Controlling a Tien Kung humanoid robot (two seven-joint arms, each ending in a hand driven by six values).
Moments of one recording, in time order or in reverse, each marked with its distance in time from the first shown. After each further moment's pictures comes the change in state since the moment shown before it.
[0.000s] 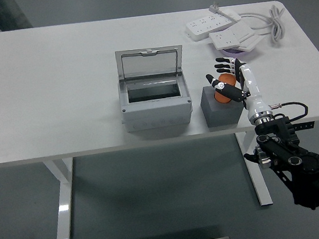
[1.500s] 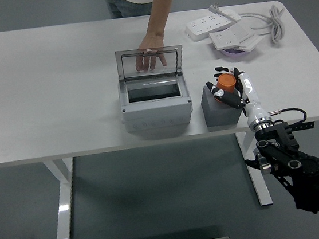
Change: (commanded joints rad) left arm -0.008 0.002 0.001 0.001 0.011 -0.005 -0.008; right arm -0.003 -0.008 -0.056 -0.030 0.043 -0.005 -0.008
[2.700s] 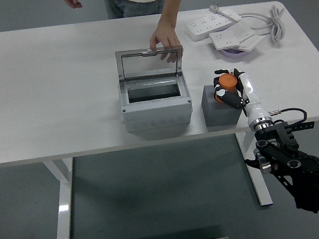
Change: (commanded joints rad) left arm -0.006 0.001 -0.004 0.000 0.006 0.003 -0.003; right arm 0.005 -0.002 -0.017 -0.002 -0.003 -0.013 -0.020
